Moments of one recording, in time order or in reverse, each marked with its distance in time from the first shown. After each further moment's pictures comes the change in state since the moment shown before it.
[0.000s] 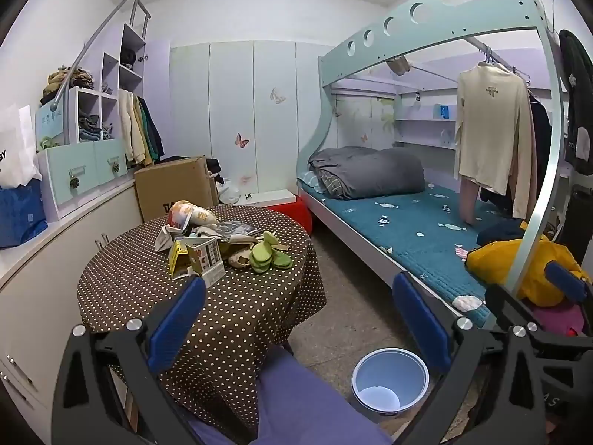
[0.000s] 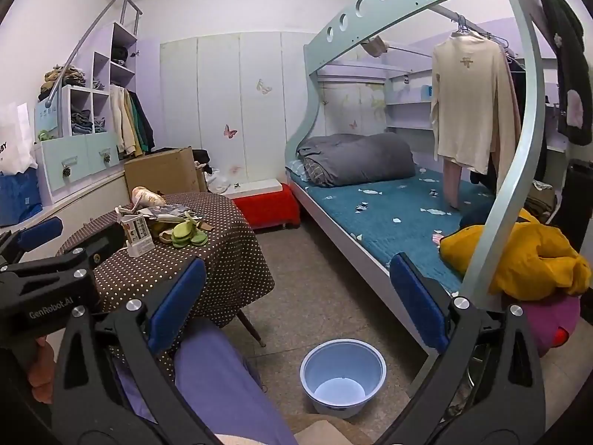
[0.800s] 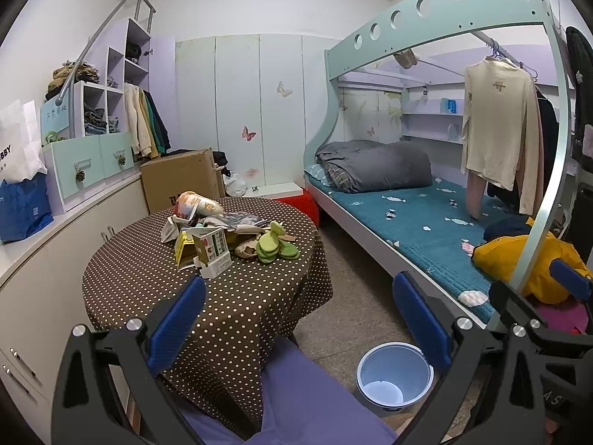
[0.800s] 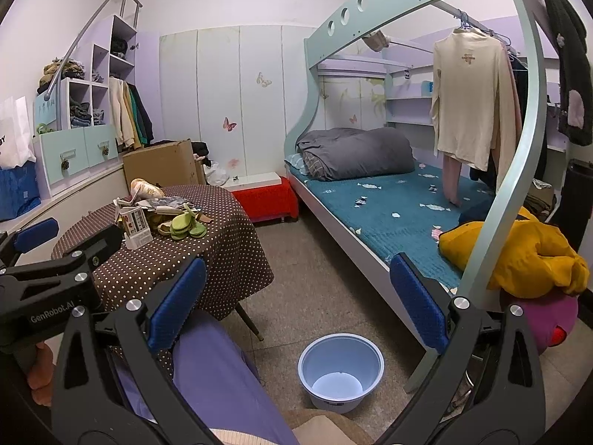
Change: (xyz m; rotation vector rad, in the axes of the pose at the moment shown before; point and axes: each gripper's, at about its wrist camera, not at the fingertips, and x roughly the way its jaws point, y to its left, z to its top) left arm 0.004 0.004 -0.008 -0.004 0.028 0.027; right arm 0.000 0.020 -0.009 -0.032 0.005 -0.010
